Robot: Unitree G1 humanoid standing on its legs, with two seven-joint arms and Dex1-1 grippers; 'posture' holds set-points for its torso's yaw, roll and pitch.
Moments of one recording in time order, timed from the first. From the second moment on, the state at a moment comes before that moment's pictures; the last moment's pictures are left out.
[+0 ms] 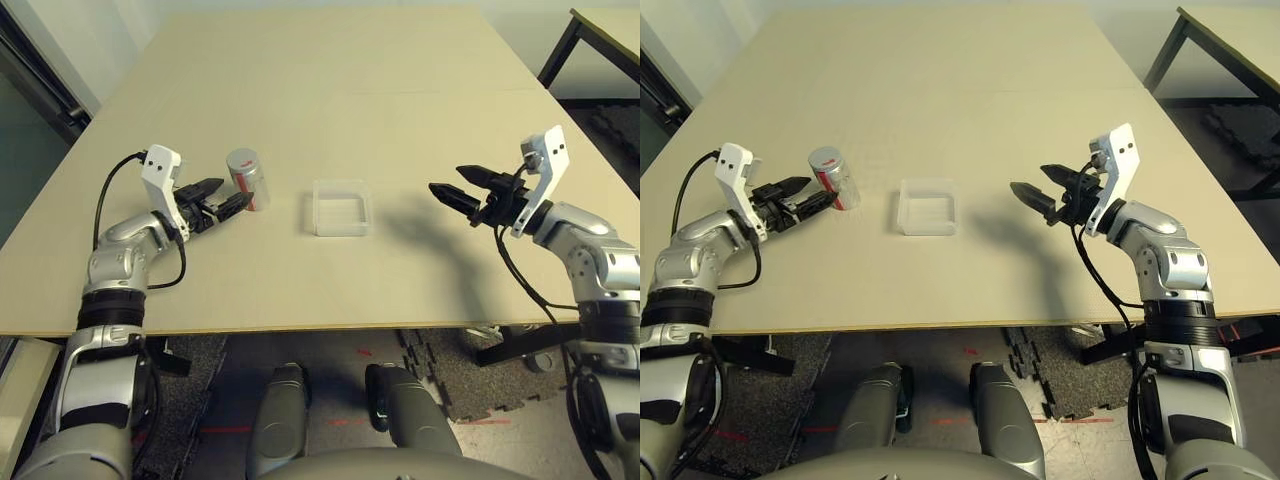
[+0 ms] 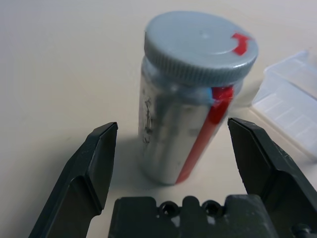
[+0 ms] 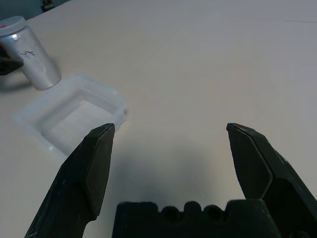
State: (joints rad) left arm -0.62 0.54 0.15 0.64 -0.31 0.21 -0.87; right arm -0.45 -0.53 -0.17 0.14 0.45 0.49 0.79
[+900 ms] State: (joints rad) left arm -0.77 0.49 0.07 0.87 -0.19 0.00 -0.93; right arm -0.48 -0.54 -0.08 0.08 0.46 0.49 0.93
